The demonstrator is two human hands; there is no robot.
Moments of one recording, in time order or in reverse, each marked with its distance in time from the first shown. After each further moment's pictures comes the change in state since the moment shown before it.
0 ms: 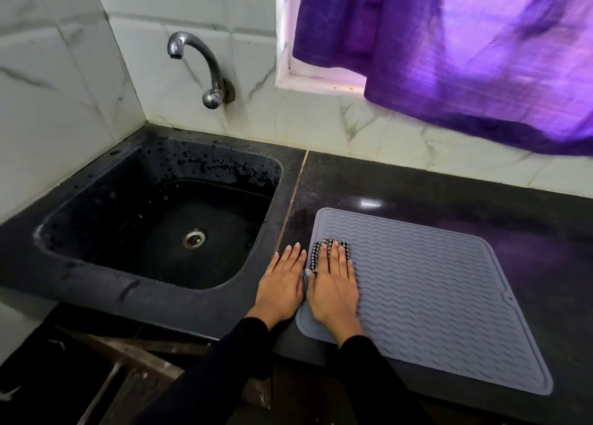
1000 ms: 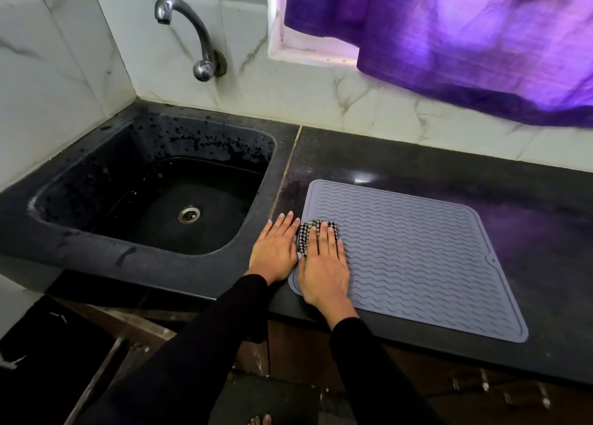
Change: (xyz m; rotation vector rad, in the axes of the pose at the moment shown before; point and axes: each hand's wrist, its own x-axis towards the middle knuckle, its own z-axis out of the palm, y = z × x) left_hand 0.001 0.001 0.003 -0.019 0.044 -0.009; right_hand -0.035 0.001 0.002 -0.026 0.015 -0.057
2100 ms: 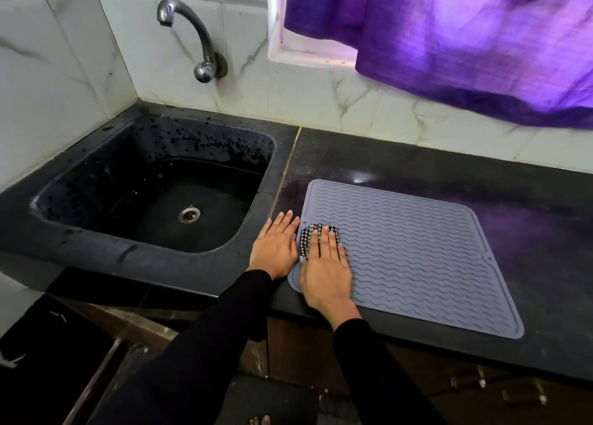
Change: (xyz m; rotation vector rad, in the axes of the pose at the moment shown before) left_hand 0.000 0.002 -0.002 -0.011 0.030 -0.010; right_hand -0.009 0.004 -0.003 -0.065 -0.036 -0.008
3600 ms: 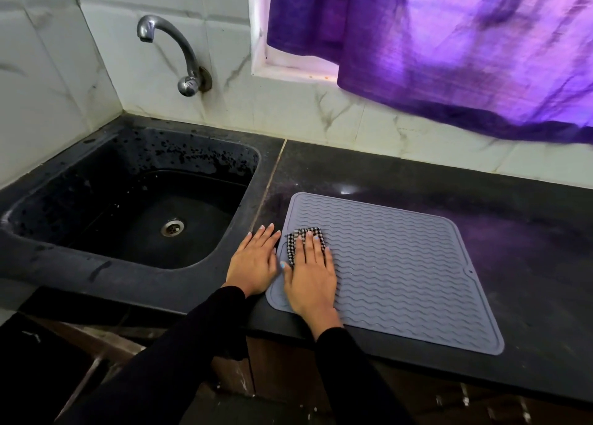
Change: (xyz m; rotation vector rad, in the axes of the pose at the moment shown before) left_hand 0.000 -0.003 0.003 0.008 0.070 0.013; right_hand 0.016 0.016 0.000 0.131 0.091 -0.030
